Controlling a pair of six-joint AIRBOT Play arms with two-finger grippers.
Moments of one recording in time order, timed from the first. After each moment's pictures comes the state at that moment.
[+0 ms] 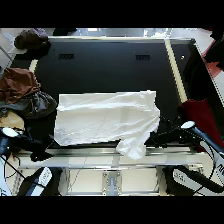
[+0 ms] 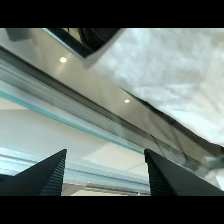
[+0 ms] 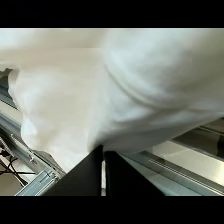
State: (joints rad) left arm 0.56 -0.88 0.40 1.19 -1.43 -1.67; right arm -0.20 -1.17 0.38 -0.78 1.24 1.11
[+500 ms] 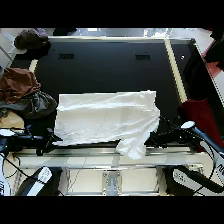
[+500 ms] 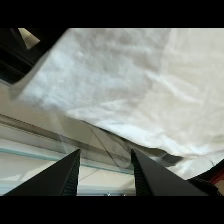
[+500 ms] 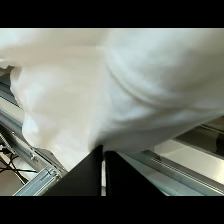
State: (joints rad) left arm 0.65 -0.95 0.39 1.00 -1.36 -1.58; right arm -0.20 -1.17 0.38 -0.78 1.25 1.10
